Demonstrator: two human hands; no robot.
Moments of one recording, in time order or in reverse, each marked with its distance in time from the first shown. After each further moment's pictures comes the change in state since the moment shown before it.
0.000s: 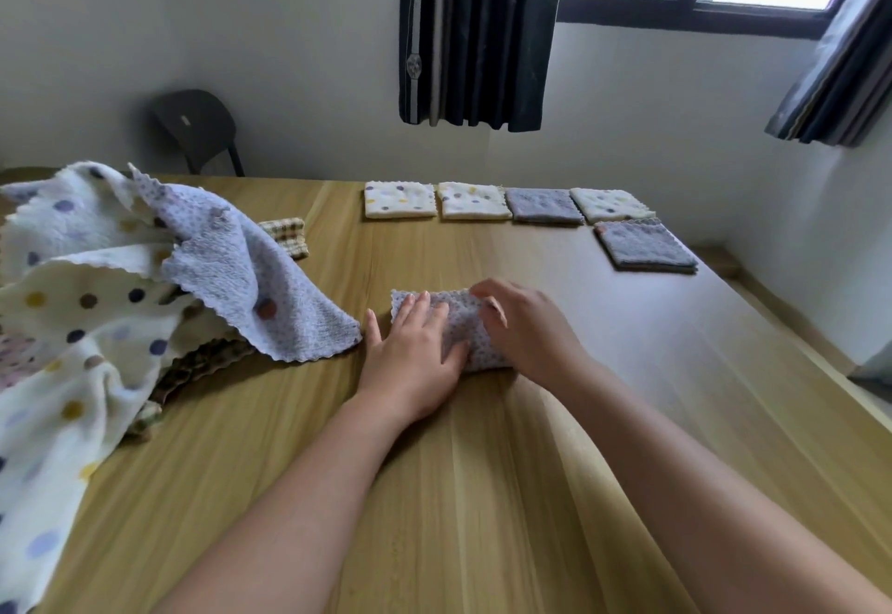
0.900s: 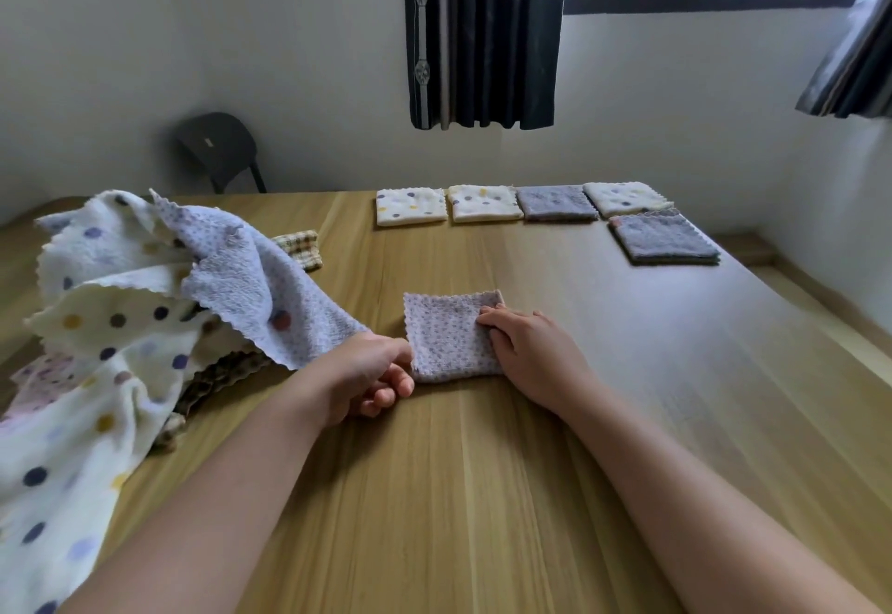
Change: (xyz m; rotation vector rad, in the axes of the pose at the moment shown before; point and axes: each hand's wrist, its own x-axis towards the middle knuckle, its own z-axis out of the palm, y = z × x) left_hand -0.019 -0.026 -0.057 -0.947 -0.386 -0.521; right_hand -0.017 0.005 0.009 -0.029 -0.146 0.038
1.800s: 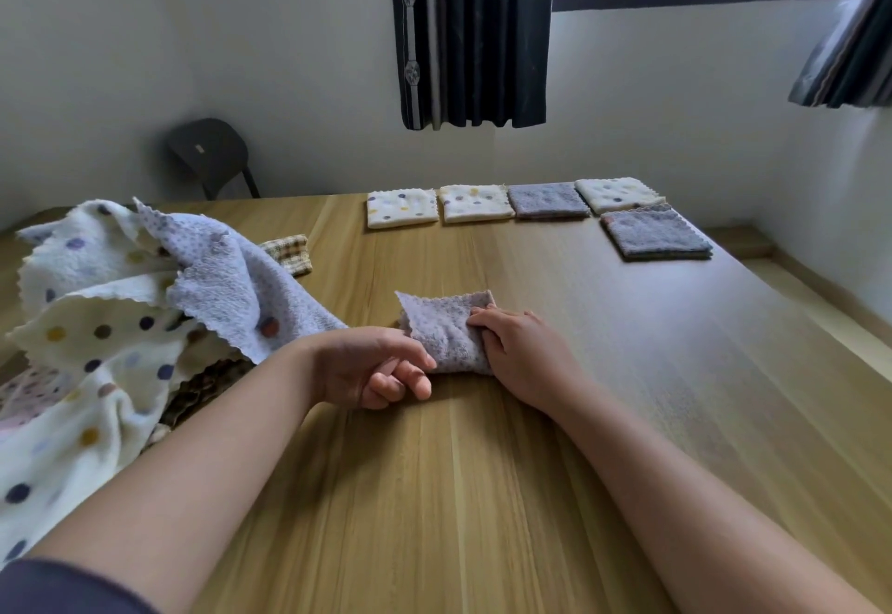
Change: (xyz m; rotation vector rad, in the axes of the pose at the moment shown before) left_hand 0.010 0.023 -0.004 0.023 -0.471 -0.093; right_hand -0.001 -0.004 -0.001 0.025 0.015 0.031
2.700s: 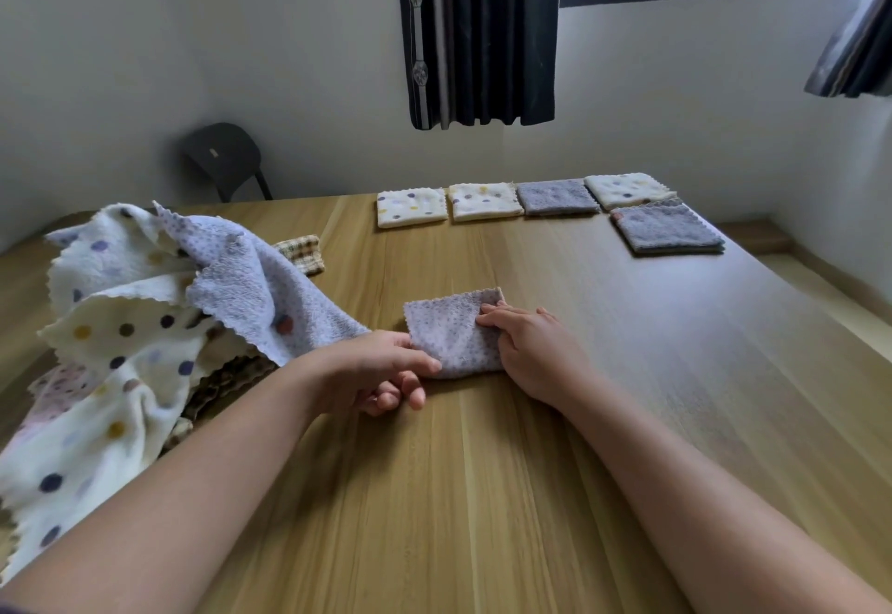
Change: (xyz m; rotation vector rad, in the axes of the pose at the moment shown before) left_hand -0.003 -0.014 0.002 0.192 0.226 0.041; right_hand 0.003 0.008 0.005 0.050 -0.059 0.021
